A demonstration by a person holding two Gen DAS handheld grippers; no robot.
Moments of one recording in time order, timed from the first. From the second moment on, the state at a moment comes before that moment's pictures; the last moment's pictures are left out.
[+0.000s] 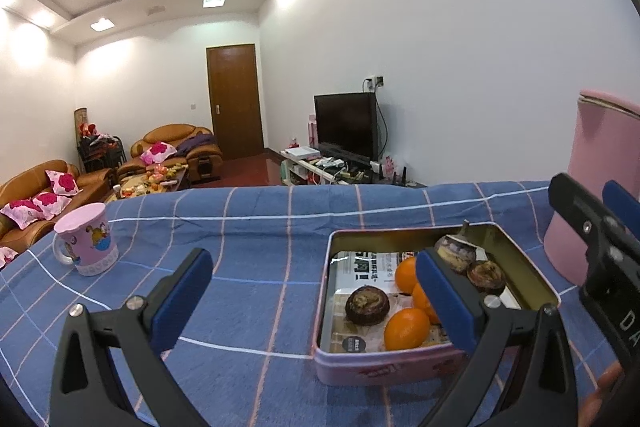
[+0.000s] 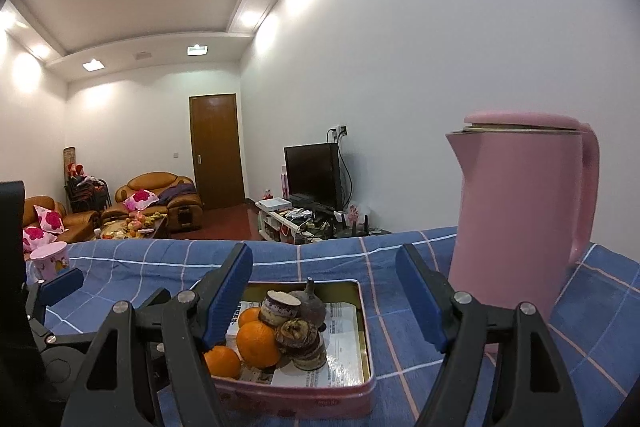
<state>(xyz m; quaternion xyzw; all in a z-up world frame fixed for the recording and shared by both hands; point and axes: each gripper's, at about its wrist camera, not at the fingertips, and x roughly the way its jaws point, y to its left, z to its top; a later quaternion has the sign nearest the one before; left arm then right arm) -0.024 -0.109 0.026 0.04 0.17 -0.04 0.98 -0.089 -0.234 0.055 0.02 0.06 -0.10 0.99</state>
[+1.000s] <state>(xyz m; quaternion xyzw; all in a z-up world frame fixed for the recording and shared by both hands) -0.030 -0.105 0.026 0.03 0.17 -0.04 0.98 -0.102 -0.236 0.058 0.02 0.06 -0.11 0.99</state>
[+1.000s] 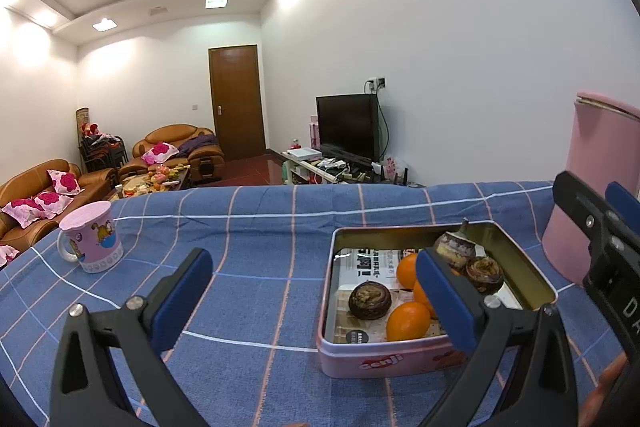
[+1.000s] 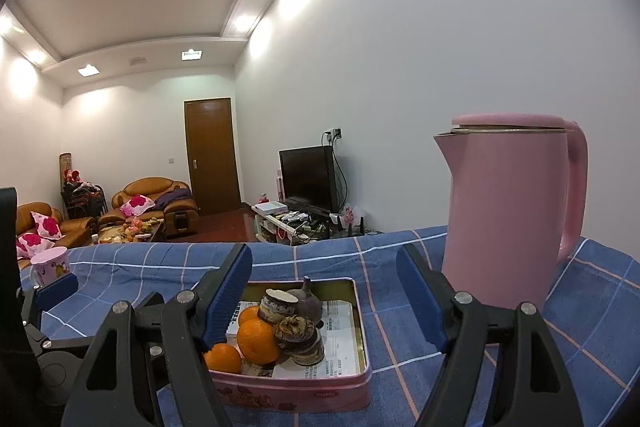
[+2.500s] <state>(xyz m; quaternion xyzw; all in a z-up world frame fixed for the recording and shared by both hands) -0.024 -0.097 0.024 0.02 0.18 -0.03 0.98 -0.099 -0.237 0.057 0.02 0.06 -0.11 0.99</state>
